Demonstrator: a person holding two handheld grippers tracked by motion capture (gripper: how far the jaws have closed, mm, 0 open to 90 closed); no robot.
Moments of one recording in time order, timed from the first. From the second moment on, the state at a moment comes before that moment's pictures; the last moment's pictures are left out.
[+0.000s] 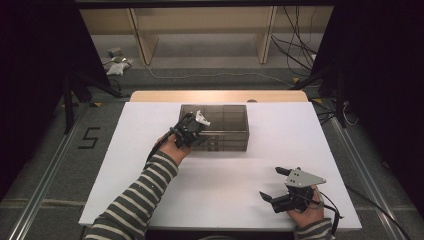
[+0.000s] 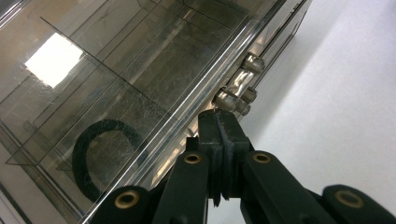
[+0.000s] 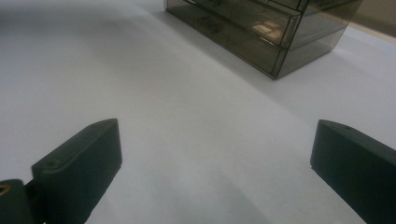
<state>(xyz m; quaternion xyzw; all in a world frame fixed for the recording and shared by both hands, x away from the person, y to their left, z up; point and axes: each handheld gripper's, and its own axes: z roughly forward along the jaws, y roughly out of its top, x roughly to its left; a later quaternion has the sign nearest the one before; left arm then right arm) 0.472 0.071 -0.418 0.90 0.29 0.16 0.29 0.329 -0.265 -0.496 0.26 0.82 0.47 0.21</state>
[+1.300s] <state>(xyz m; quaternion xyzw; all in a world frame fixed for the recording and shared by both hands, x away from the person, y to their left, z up) 0.437 0.086 -0.383 0.88 0.27 0.15 0.35 0.330 -0.264 -0.496 0.26 0.82 0.46 0.20</state>
